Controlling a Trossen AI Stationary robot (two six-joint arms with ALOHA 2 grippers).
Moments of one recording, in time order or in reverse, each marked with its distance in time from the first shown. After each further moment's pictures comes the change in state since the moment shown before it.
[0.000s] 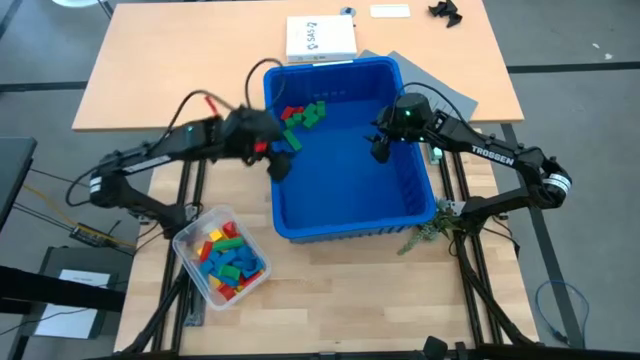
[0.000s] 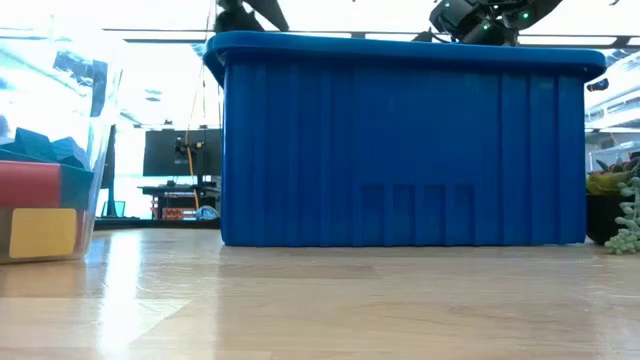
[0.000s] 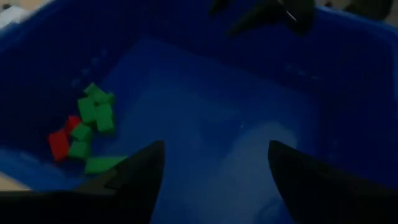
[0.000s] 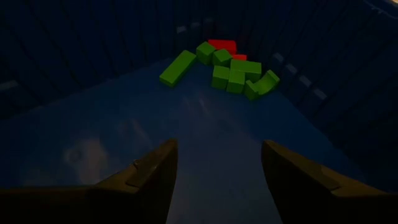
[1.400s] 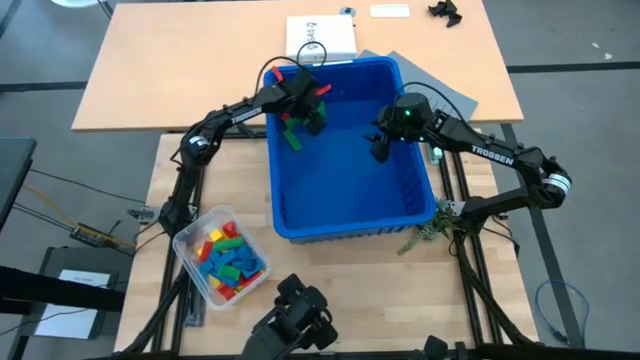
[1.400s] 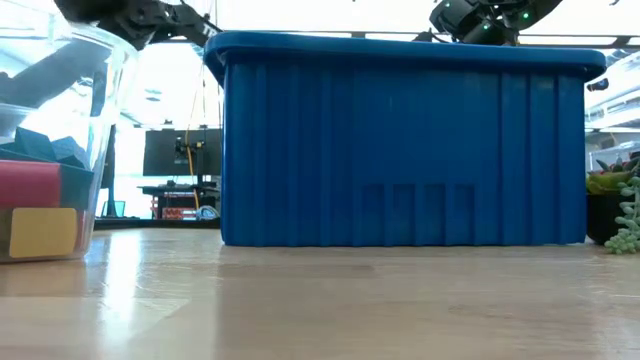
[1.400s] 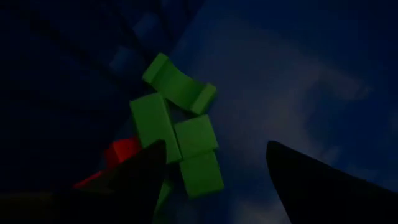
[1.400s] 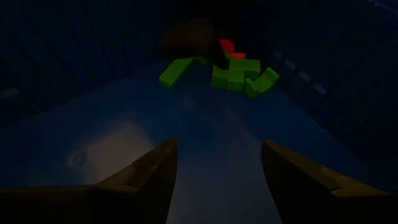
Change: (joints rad) left arm 0.448 0.857 0.450 0.134 0.133 0.299; right arm -0.003 0.000 0.000 -0.001 0.001 0.039
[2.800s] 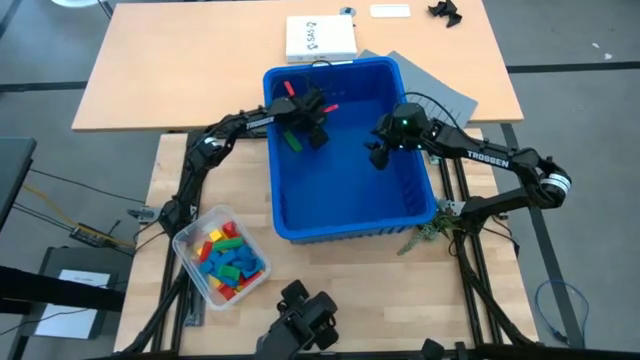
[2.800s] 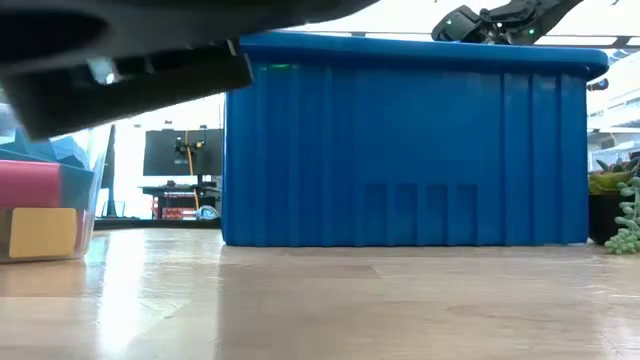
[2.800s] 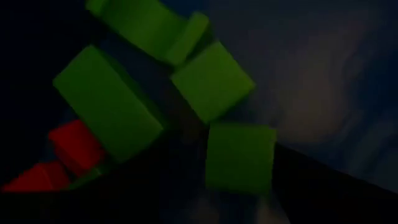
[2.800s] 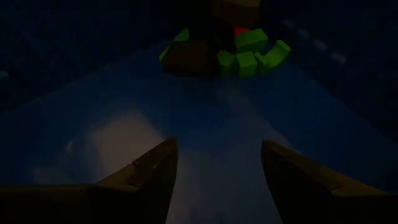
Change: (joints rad) left arm -0.038 0.126 -0.012 0.003 -0.107 -0.014; right arm 0.010 0.000 -0.120 0.083 0.001 0.046
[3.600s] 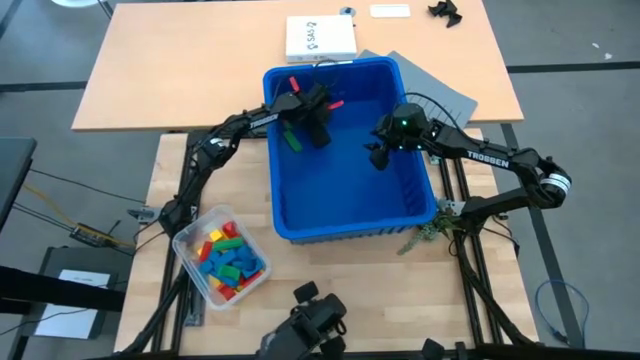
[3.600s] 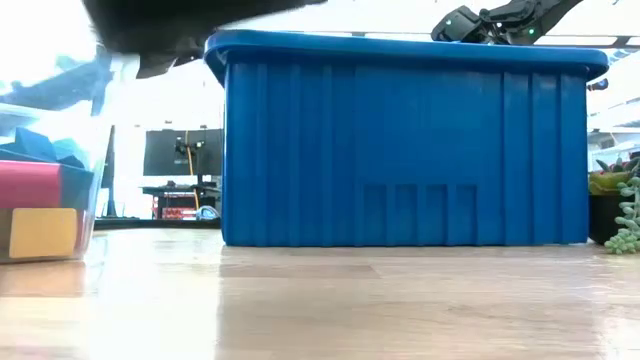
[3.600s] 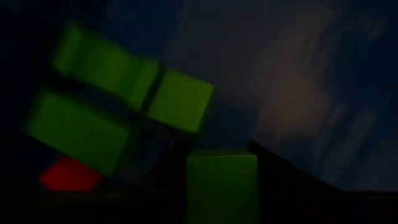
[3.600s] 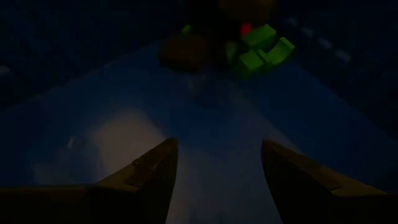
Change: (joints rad) left arm -0.021 0.057 0.178 -0.148 0.075 0.116; right arm 0.000 0.000 0.000 -0.009 0.000 -0.004
